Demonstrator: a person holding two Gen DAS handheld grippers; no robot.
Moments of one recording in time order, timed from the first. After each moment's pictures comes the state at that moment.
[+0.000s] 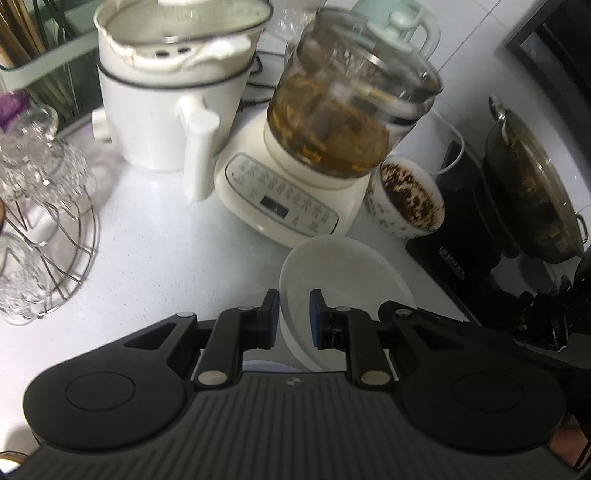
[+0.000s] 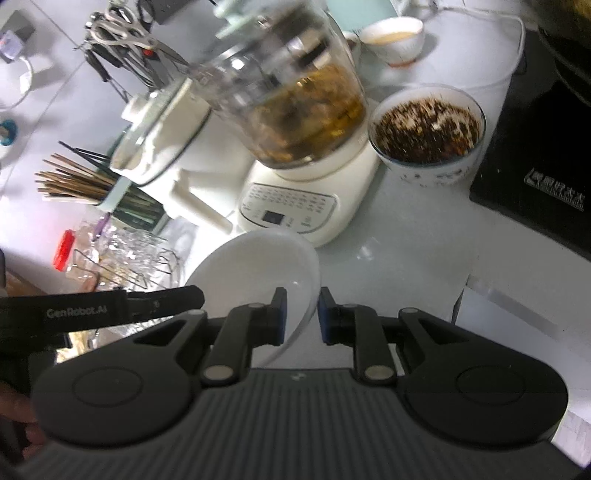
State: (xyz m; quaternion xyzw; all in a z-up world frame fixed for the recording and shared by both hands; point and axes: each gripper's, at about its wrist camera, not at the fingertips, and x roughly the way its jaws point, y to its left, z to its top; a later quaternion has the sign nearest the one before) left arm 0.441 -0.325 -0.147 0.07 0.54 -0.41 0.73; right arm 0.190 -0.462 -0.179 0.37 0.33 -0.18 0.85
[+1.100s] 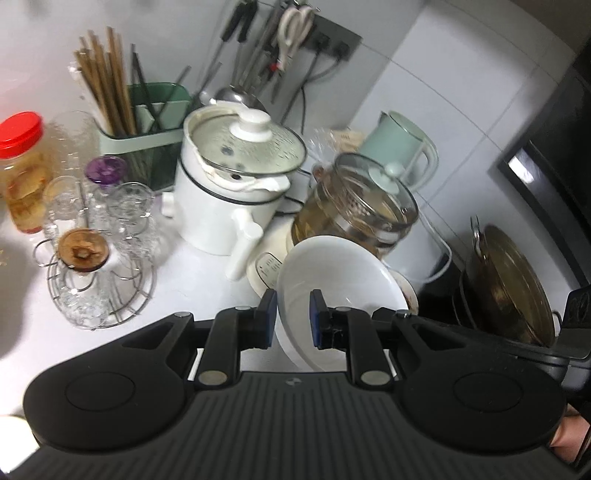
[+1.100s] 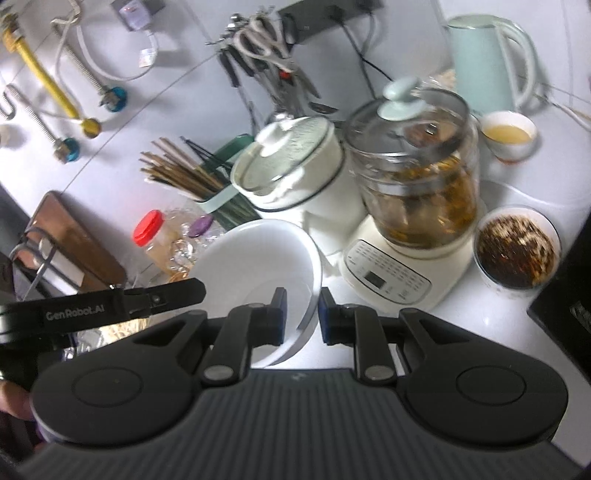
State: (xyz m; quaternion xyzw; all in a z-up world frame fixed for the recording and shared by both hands) left arm 0.410 -0.247 -0.059 -0.05 0.43 -0.36 0.83; right arm 0.214 -0.443 -0.089 0.27 0.31 -0.05 0.91
